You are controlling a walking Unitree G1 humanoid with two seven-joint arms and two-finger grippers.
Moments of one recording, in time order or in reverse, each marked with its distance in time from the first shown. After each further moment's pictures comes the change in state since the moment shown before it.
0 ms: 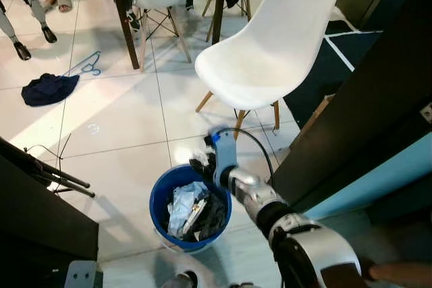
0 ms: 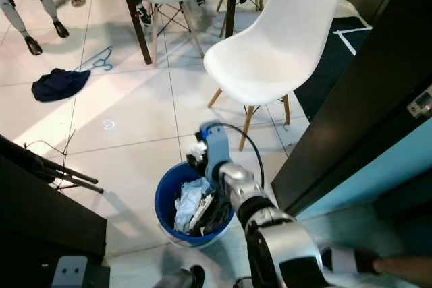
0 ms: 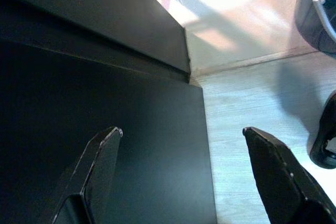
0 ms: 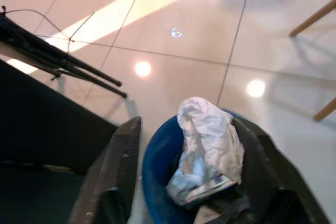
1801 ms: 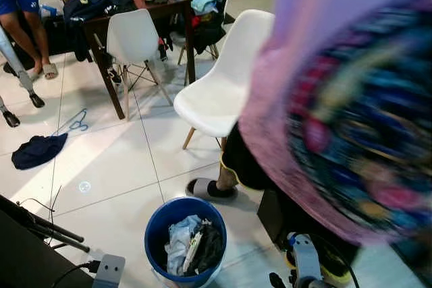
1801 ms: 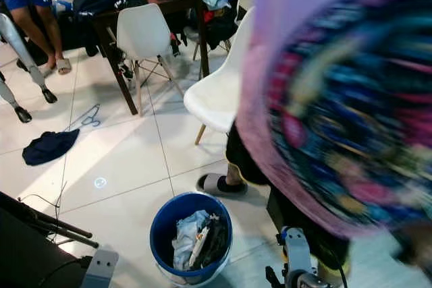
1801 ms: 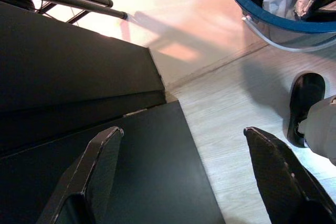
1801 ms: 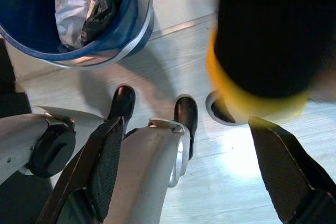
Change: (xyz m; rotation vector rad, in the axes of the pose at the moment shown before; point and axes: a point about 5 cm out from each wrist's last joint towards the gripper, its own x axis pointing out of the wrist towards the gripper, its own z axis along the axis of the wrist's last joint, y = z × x) left arm 0.011 -0.039 0.001 0.121 0.228 -0.219; right arm -0.170 -0.060 -0.228 0.304 0.626 -0.421
